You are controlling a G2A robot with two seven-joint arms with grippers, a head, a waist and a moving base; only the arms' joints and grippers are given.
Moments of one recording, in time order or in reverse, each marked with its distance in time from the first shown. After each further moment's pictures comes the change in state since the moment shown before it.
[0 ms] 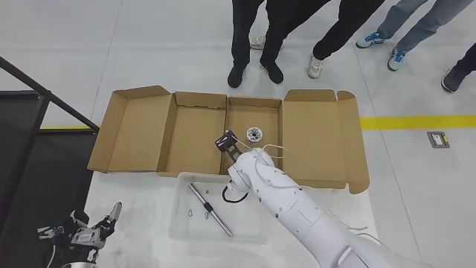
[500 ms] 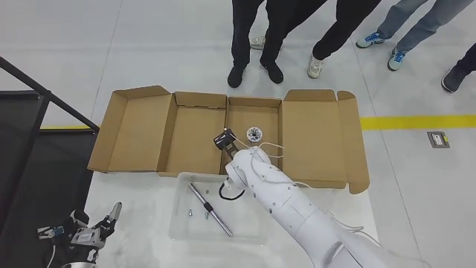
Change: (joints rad) left arm 0.000 0.000 0.000 0.000 0.000 0.000 0.000; right arm 0.032 -0.054 0.016 0.108 0.019 0.007 -0.072
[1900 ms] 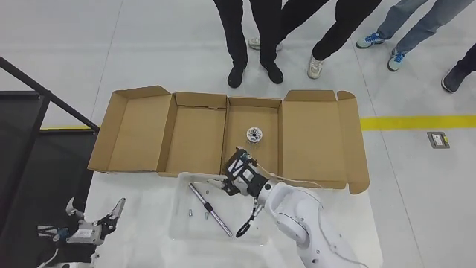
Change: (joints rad) left arm 0.037 0.011 -0.051 -0.117 0.286 -0.082 0.120; right arm -0.697 0.264 0.472 -1.005 -0.200 -0.628 -0.556
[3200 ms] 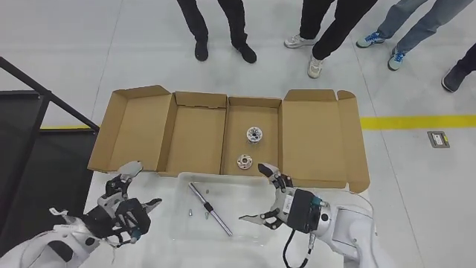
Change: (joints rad) left arm -0.252 0.116 -0.007 -0.262 0.971 -0.610 0.096; right arm -0.222 0.119 0.271 -0.212 -0.091 -0.517 -0.527
